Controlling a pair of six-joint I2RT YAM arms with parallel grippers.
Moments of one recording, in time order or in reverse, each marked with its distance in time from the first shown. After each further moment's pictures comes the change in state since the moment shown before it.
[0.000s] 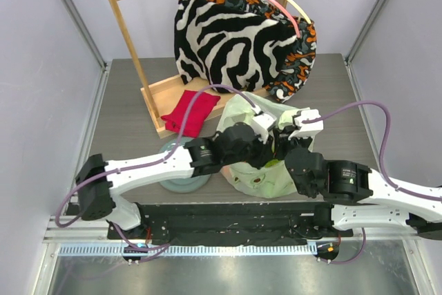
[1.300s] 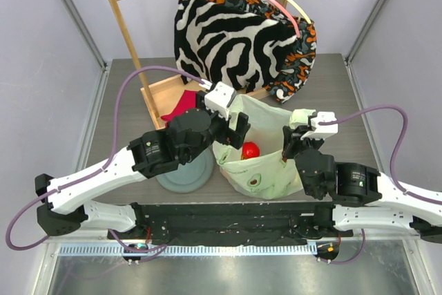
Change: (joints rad) left arm -0.020 -0.257 0.157 -0.245 -0.407 0.159; right arm -0.010 -0.077 -0.035 -0.002 0.069 0.034
